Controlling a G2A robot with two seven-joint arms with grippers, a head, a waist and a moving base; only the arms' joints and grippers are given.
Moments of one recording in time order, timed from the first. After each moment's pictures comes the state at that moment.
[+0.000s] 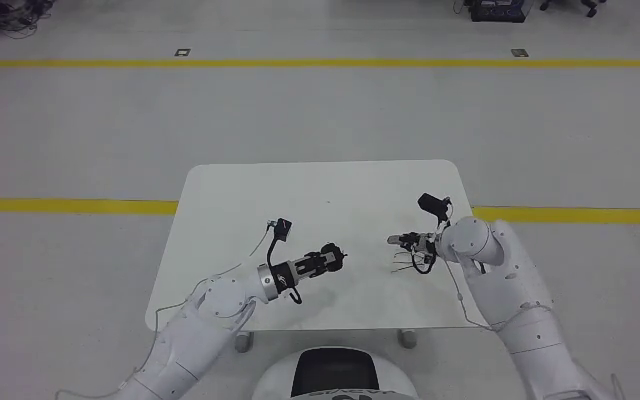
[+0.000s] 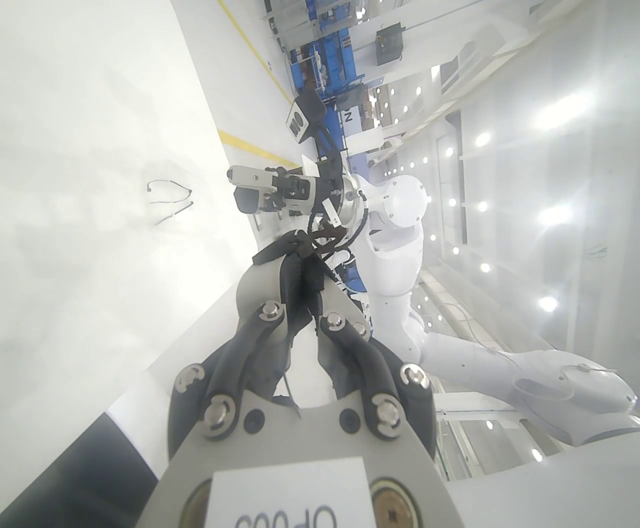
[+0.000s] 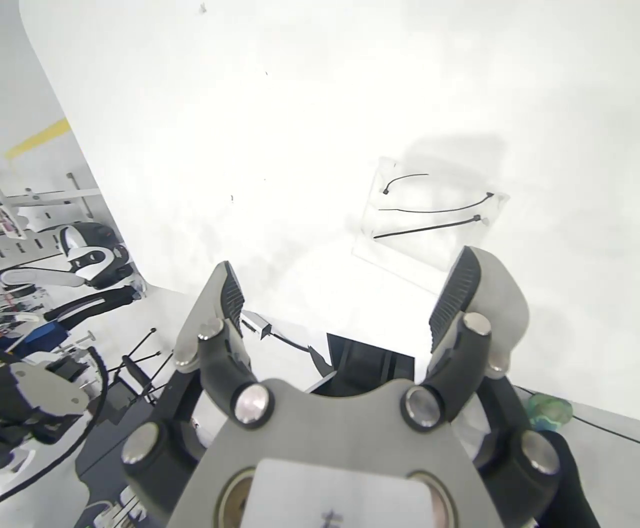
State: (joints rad) left arm 1.45 -1.14 -1.00 -1.52 -0.17 -0.34 -0.61; right arm -1.32 -1.22 1.33 -1.50 -0.74 0.34 1.19
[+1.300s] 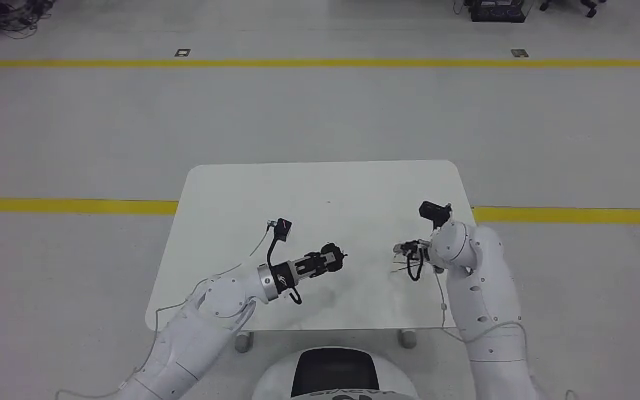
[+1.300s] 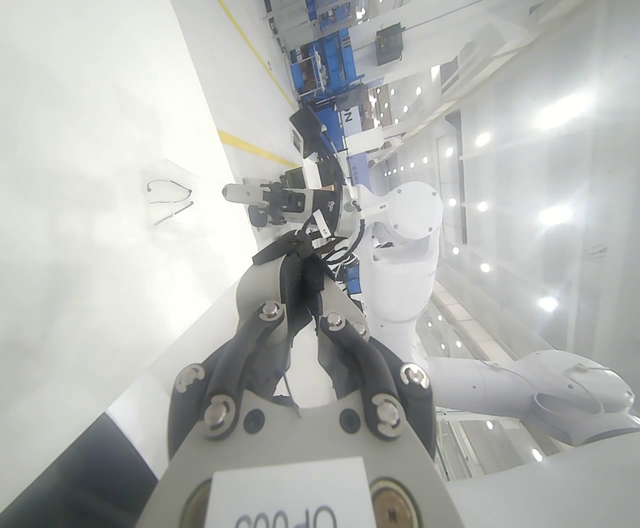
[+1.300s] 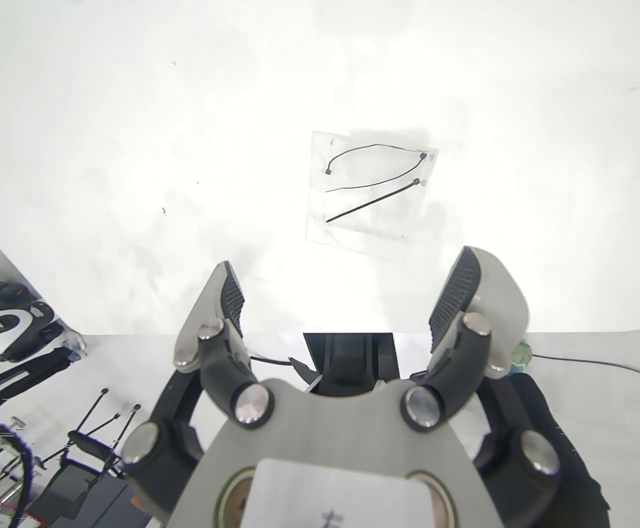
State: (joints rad) left arm 1.45 -1.14 -1.00 -1.52 -0.17 -0.34 -0.61; right arm -1.37 -1.51 1.53 -1.54 -1.33 0.34 1.39
